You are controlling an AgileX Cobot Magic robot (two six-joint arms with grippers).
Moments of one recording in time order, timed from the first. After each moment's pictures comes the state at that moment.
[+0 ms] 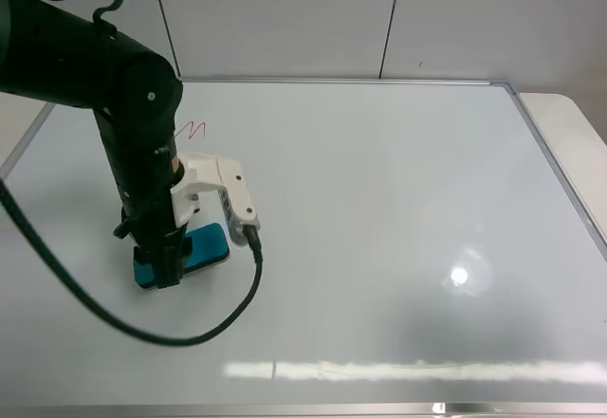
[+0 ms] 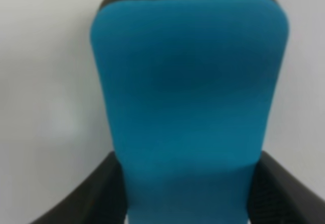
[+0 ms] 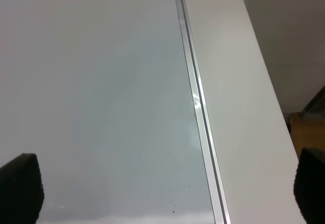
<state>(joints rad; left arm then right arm) -0.62 1.80 -1.00 0.02 0.88 0.41 -0.06 0.00 -0.51 -0.05 1.07 -0.10</state>
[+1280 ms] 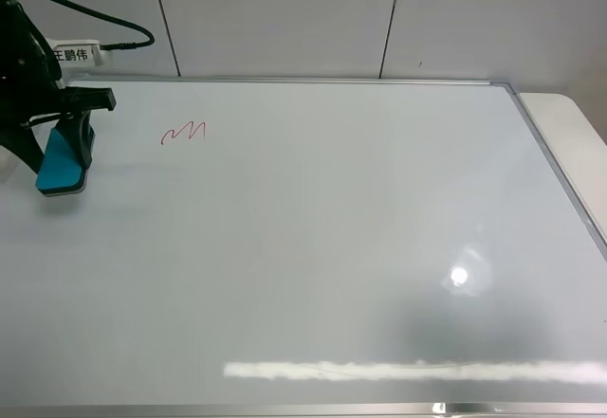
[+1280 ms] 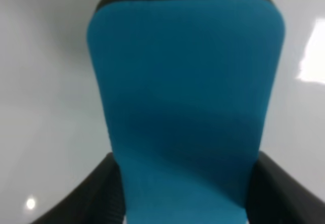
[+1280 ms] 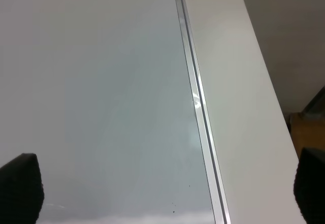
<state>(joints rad) -0.04 1.88 -1.38 -0.02 1.20 -0.25 -0.06 0.00 -0.51 -0.05 1.07 -0.10</state>
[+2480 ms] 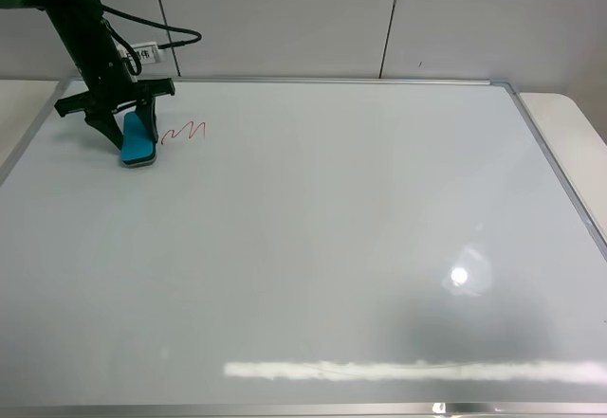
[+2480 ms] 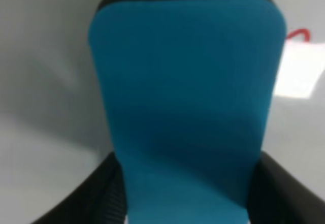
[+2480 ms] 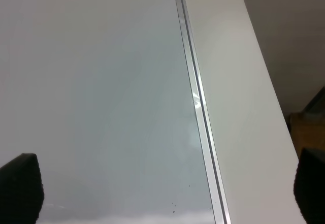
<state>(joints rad) -0.04 2.35 -1.91 -0.13 1.21 -0.22 -0.06 0.00 -0.51 -0.05 1.07 -0.10</state>
